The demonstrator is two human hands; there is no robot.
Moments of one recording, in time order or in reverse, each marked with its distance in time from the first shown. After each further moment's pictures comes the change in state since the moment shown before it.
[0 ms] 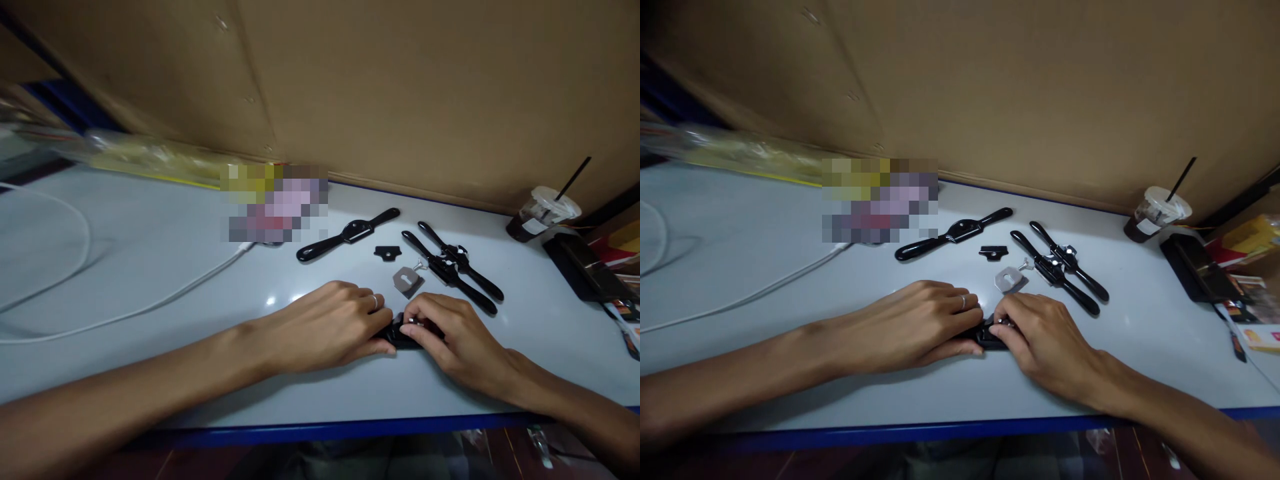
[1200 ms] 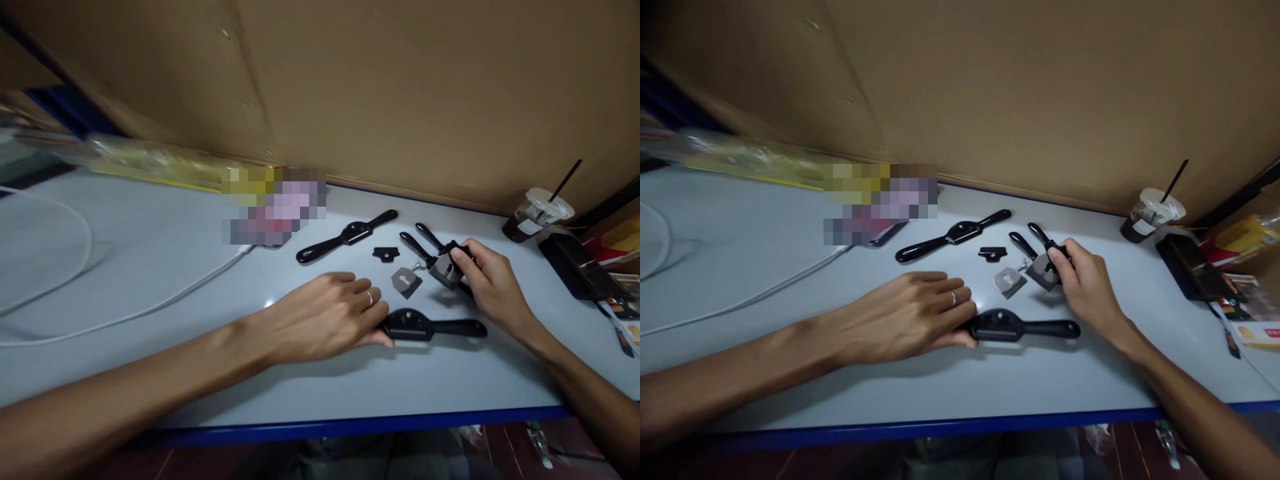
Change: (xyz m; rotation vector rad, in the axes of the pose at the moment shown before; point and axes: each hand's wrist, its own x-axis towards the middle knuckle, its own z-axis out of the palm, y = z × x) left_hand 0.002 -0.007 -0.007 0.236 0.212 0.101; right_hand 0.019 0.042 -0.042 -0.032 0.338 0.337
